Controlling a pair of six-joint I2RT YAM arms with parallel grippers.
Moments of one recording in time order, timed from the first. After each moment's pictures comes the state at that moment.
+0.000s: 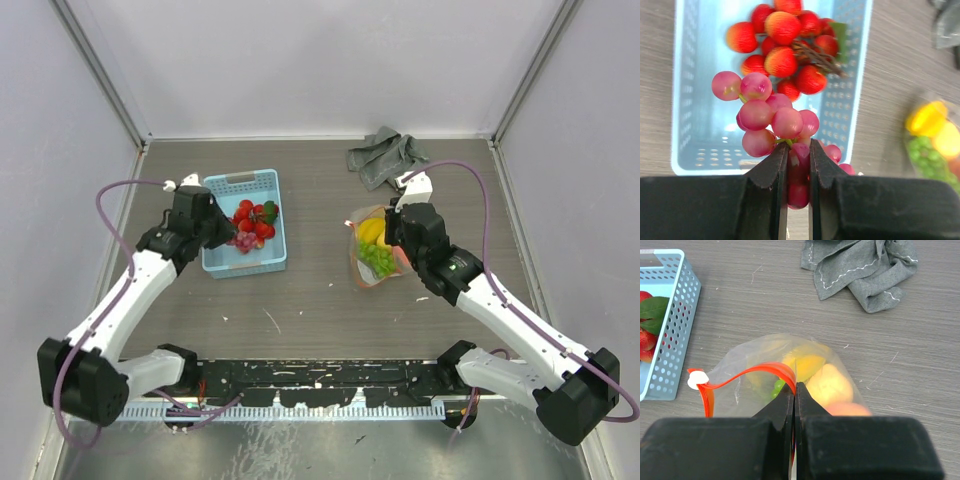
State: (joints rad) left arm -0.30 1.18 0.97 -0.54 -0.12 -0.69; right arm 0.61 1.00 0.84 -0.22 0.40 0.22
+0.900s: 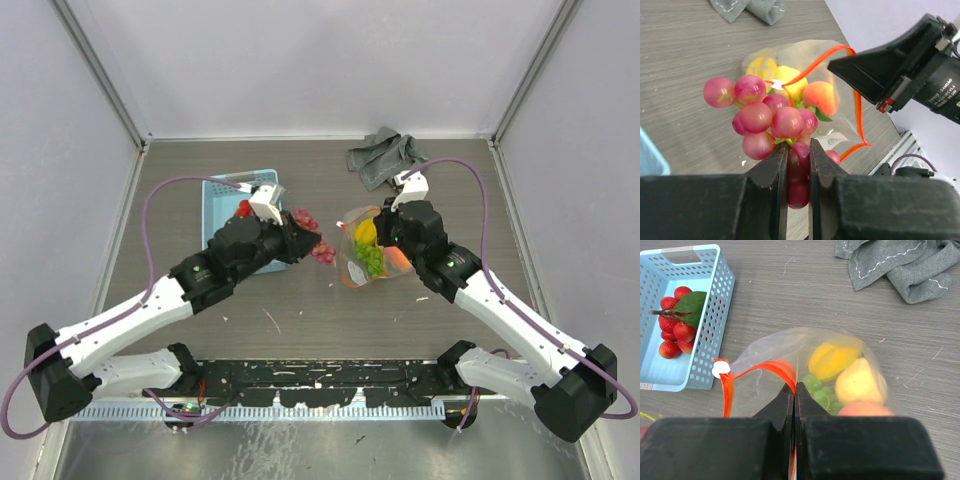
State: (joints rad) left arm -0.86 1.05 0.91 -0.10 -0.11 -0.62; right arm 0.61 1.02 0.86 -0.23 0.28 0.32
